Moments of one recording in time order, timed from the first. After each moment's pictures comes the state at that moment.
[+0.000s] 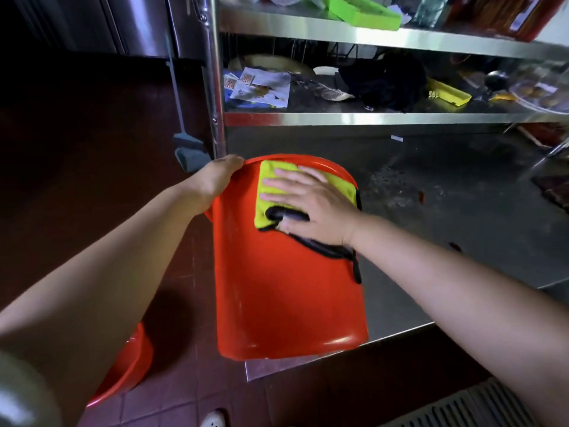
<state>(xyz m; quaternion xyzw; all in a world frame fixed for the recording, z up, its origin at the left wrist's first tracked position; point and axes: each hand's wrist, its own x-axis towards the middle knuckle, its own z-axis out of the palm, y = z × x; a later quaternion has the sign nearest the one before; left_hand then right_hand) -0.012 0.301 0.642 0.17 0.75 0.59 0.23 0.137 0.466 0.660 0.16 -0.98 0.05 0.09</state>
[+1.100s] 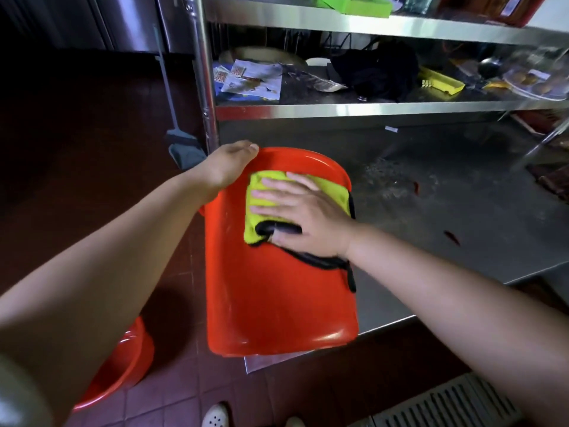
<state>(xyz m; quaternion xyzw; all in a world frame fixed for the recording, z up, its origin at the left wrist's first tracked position) -0.003 0.320 0.654 0.26 0.79 0.51 0.21 0.158 0.452 0.650 0.19 -0.97 0.06 0.12</state>
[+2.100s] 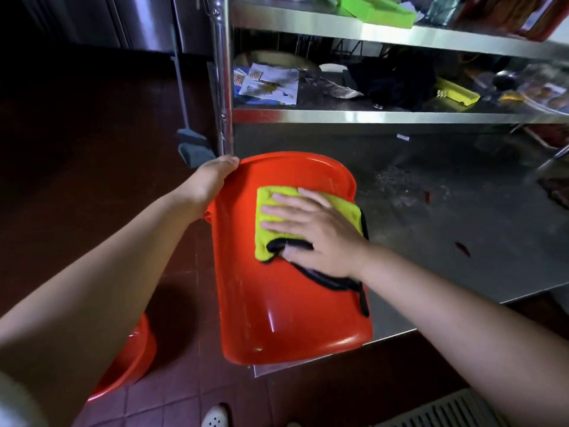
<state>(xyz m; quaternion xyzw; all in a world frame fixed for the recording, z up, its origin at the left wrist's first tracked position) -0.012 0.269 0.635 0.17 0.70 0.65 0.25 0.162 0.431 0.645 0.20 -0.97 0.09 0.12</state>
